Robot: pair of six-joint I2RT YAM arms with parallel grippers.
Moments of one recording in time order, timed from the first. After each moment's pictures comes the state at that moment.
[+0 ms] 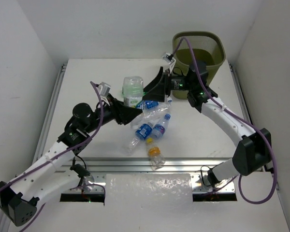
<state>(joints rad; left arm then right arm) -0.58 0.85 0.74 0.12 0.36 -0.61 0.45 1.49 1.21 0.31 -1.07 0.63</state>
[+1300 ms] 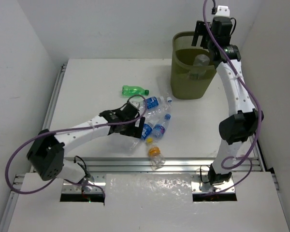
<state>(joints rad) -0.73 1.39 0.96 -0.62 -0.15 -0.49 0.12 1.91 2.16 -0.50 0.25 0.08</state>
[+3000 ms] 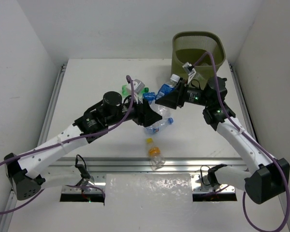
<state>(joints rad) -0.83 1.10 1.08 -0.21 0.21 -0.49 0.35 1.17 0.94 0.26 -0.92 0.69</state>
